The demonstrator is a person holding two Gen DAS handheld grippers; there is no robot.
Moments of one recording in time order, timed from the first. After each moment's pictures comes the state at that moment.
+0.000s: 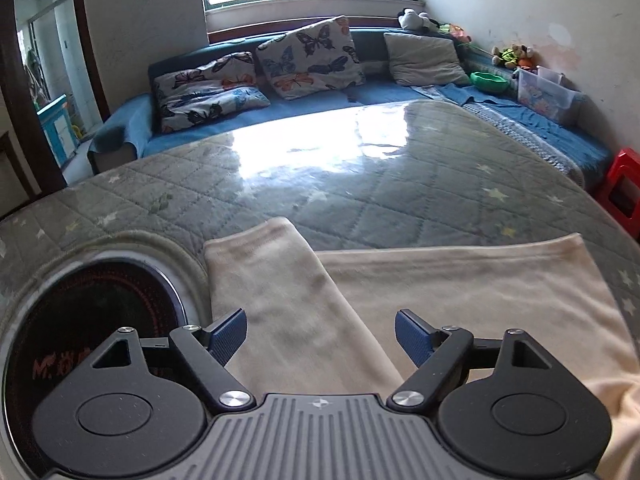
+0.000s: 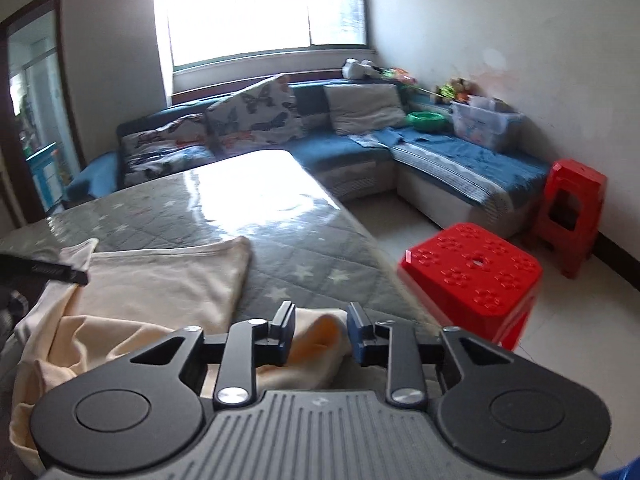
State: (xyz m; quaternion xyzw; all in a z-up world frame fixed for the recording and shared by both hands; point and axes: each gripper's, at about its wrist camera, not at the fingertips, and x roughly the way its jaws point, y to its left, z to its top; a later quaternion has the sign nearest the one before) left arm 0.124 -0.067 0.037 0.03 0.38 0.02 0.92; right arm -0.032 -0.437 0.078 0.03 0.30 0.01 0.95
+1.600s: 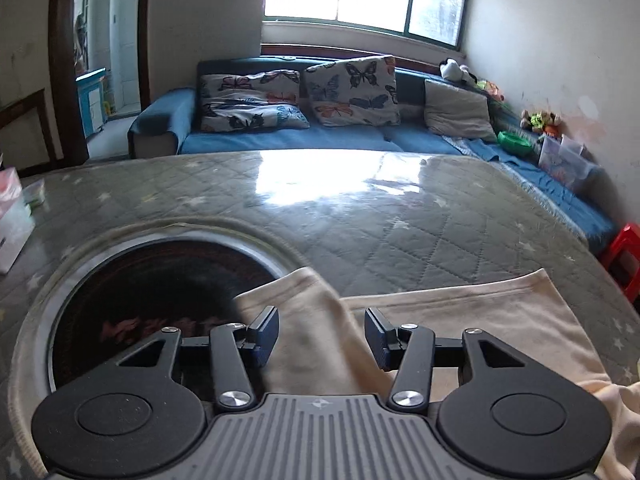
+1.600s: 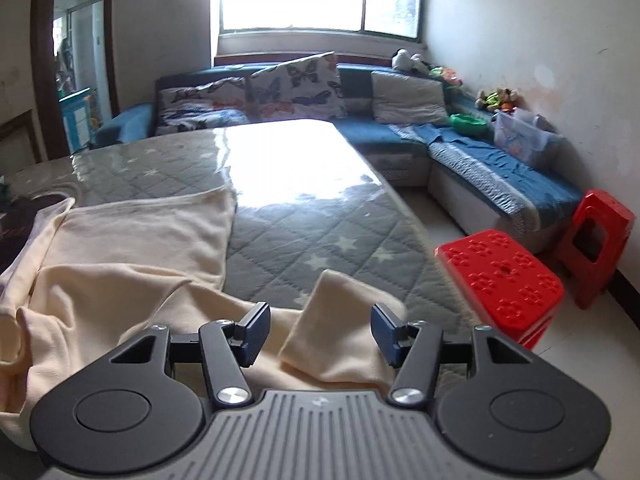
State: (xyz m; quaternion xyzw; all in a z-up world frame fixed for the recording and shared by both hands) left arm 0.073 0.022 0.064 -0.06 0.34 0.04 0.94; right arm -0.027 -0.407 0.059 -0.04 0.34 0.05 0.94
